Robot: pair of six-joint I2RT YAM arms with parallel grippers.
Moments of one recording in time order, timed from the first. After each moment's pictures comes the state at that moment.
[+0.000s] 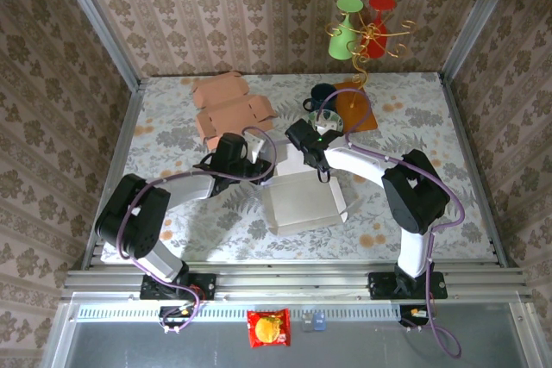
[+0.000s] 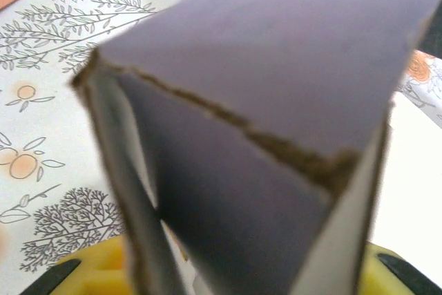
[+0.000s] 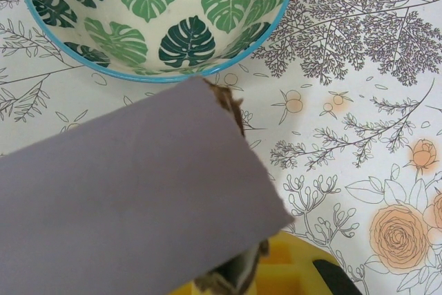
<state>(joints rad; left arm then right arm) -0.56 1.59 0.75 0.15 0.36 -0.13 0.64 1.87 1.33 -0.67 0.57 0.81</state>
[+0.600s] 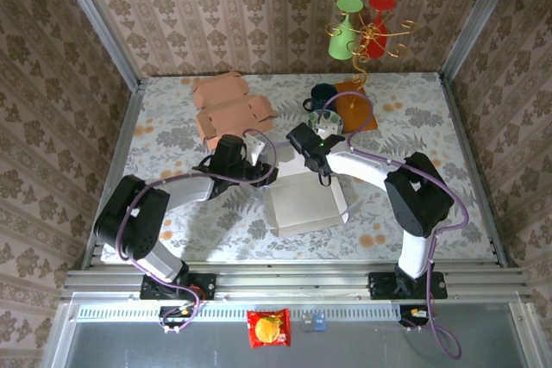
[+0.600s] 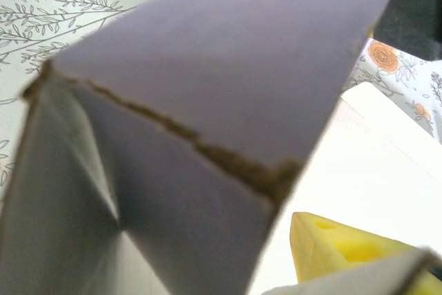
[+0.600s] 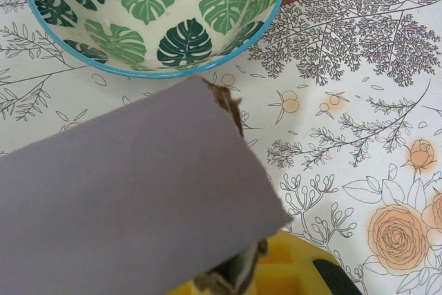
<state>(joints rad) -0.57 1.57 0.71 0.18 0.43 -0.12 0.66 1.84 1.26 -0.61 0.60 0.81</state>
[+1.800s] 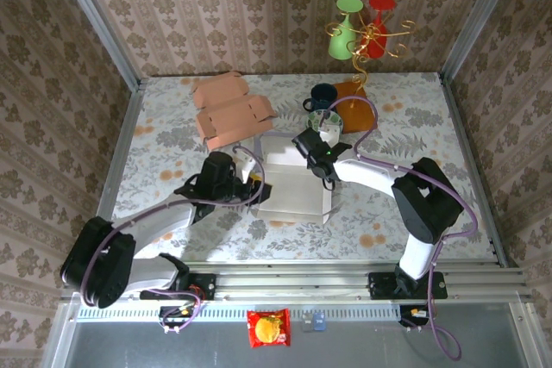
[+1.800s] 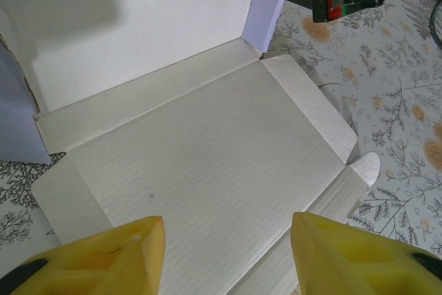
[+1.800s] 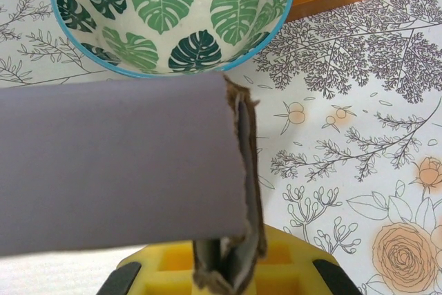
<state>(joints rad) -0.61 1.24 0.53 0.07 0.43 -0.15 0.64 1.77 1.13 -0.44 0.59 0.73</state>
